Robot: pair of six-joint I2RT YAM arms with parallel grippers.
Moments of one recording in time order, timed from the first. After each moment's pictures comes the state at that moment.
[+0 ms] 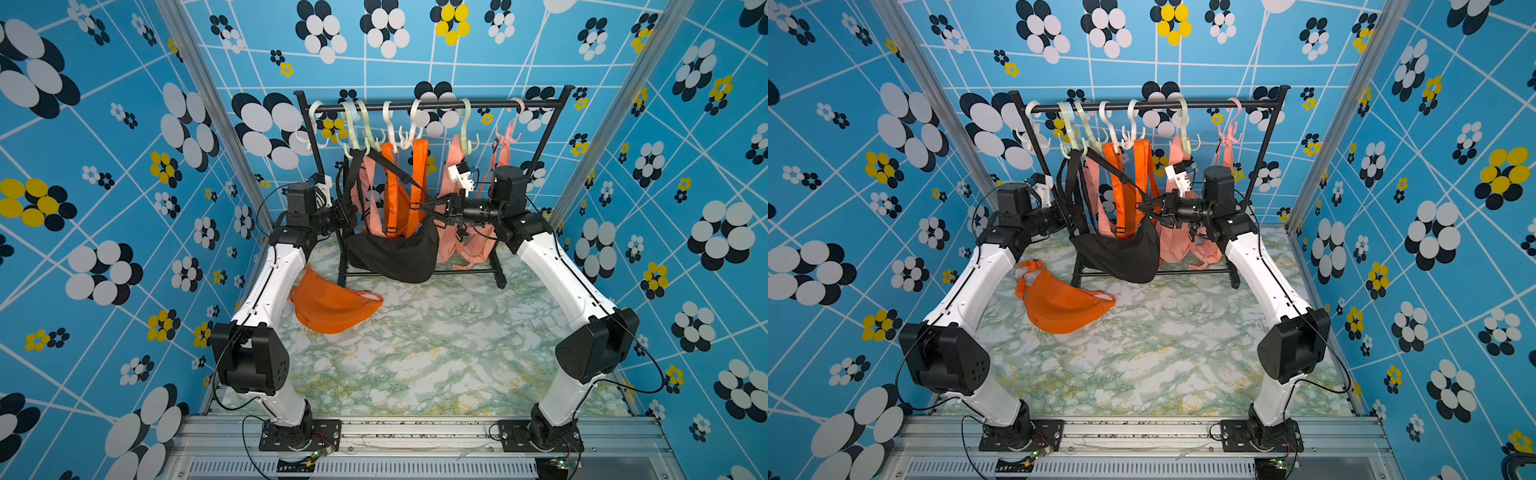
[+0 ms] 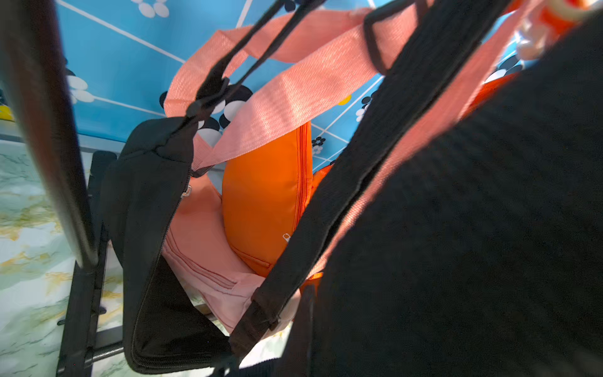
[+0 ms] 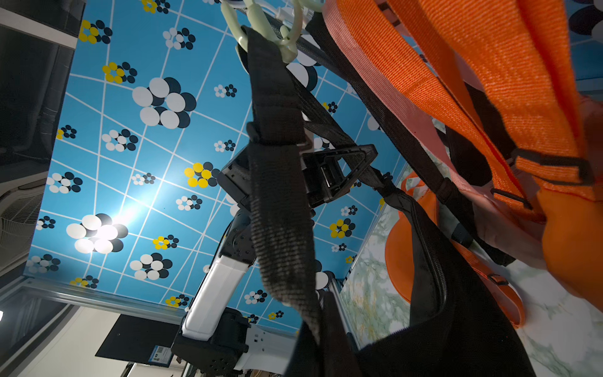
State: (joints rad) left arm -0.09 1.63 1.62 -0.34 0.51 -0.57; right arm 0.35 1.78 1.88 -0.27 -0.95 0.86
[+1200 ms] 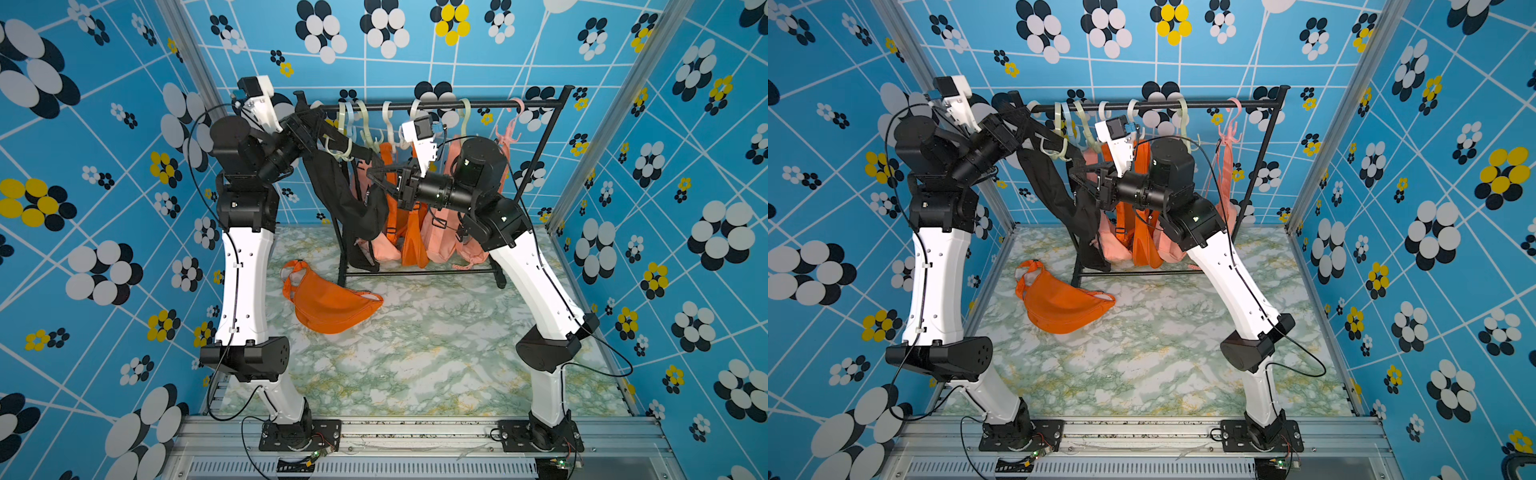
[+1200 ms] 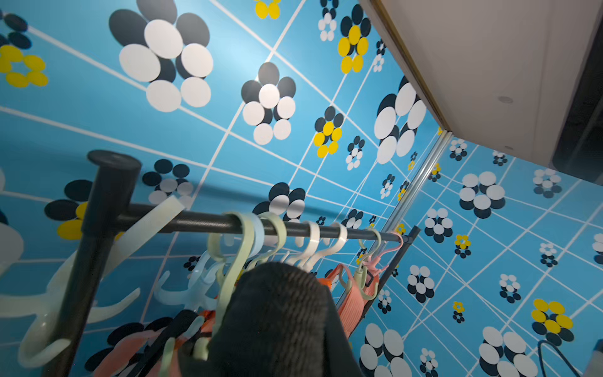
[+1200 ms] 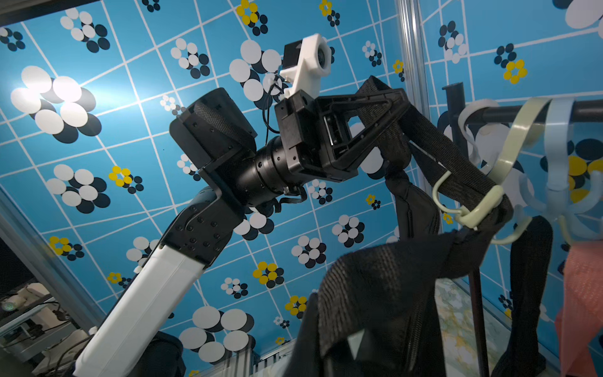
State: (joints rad) left arm 0.01 1.75 2.36 -0.22 0.59 -0.72; right arm 0.72 2.00 2.62 -0.48 -0.54 0.29
